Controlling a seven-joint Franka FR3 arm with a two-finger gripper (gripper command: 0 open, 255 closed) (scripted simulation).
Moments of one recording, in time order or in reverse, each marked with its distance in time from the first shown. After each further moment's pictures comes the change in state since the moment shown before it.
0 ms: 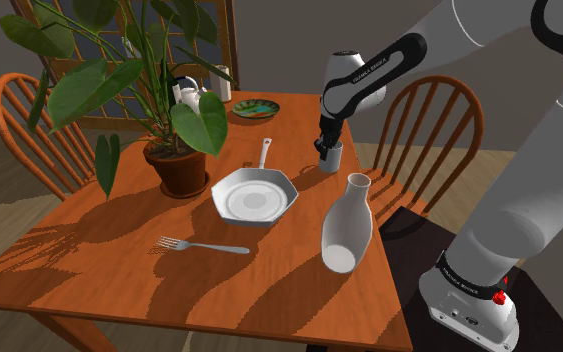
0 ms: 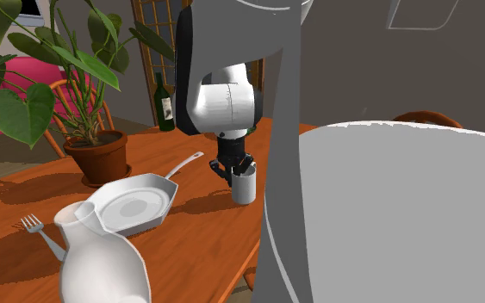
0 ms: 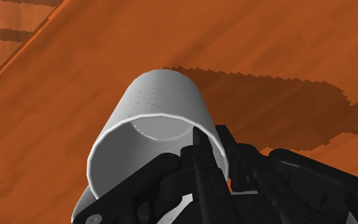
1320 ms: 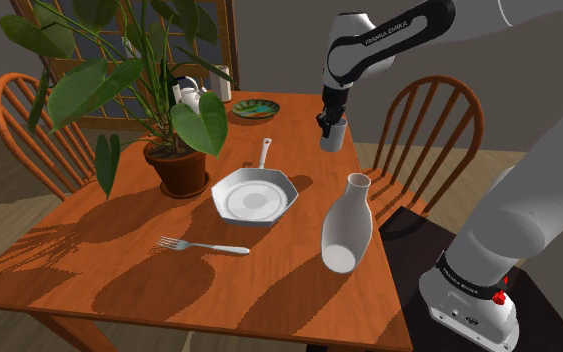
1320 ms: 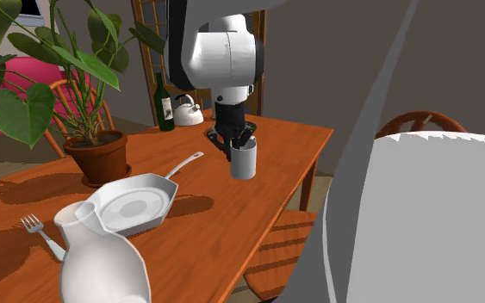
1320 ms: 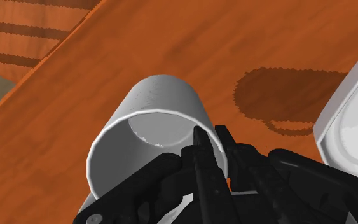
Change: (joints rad) arm 0.001 -0.120 0.006 0.117 -0.008 -0.236 0.007
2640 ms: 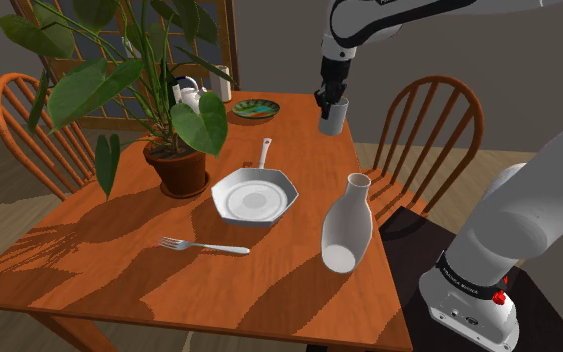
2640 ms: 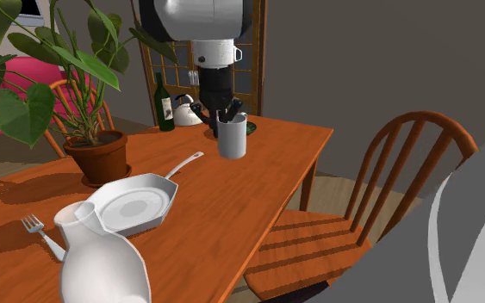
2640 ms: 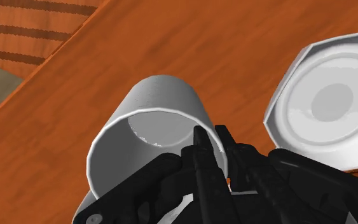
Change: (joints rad) arm 0.027 -0.098 0.048 0.114 0.003 -0.215 0.067
